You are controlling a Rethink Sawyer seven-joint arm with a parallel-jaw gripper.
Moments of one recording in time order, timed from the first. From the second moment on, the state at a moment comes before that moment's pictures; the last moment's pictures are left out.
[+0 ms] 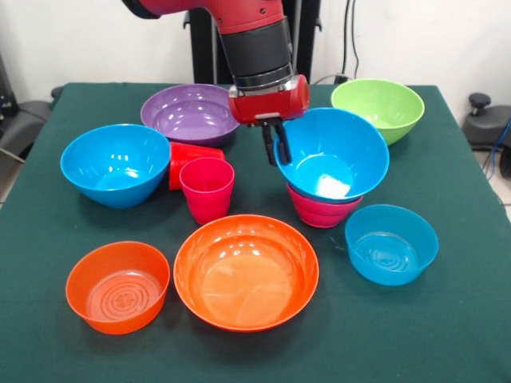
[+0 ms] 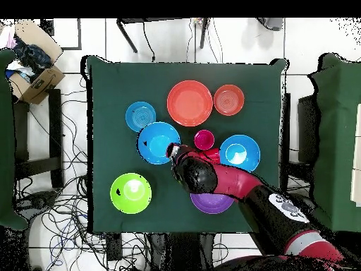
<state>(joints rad) -0.70 -0.55 0.43 1.99 -0.24 0.02 1.84</state>
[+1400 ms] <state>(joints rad) -0.65 -0.55 0.37 1.96 -0.26 -0.18 1.84</state>
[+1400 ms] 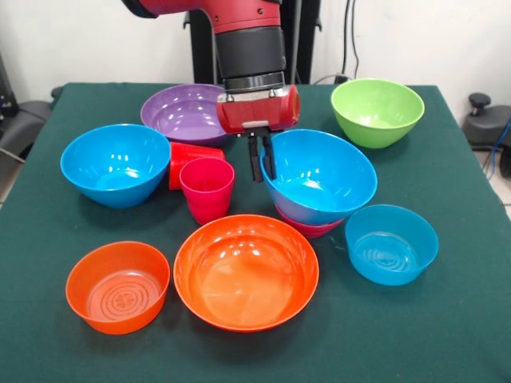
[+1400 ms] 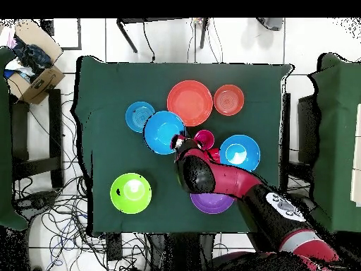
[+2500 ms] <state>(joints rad) -0.64 -0.55 0.37 1.96 -0.25 -0.08 1.84</state>
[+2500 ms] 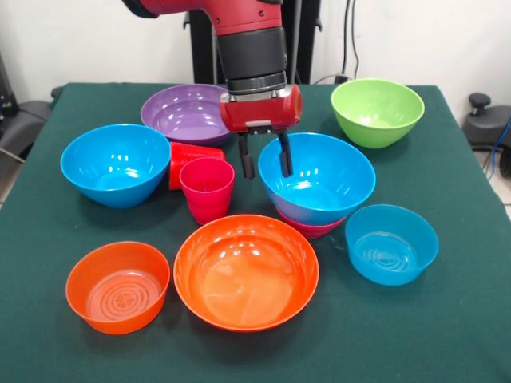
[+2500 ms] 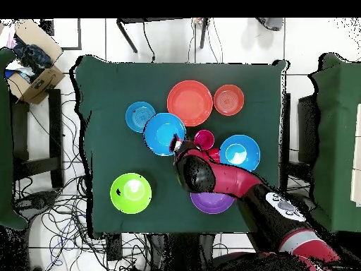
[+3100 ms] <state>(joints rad) -0.65 -0.63 0.37 1.96 -0.25 0.05 1.84</state>
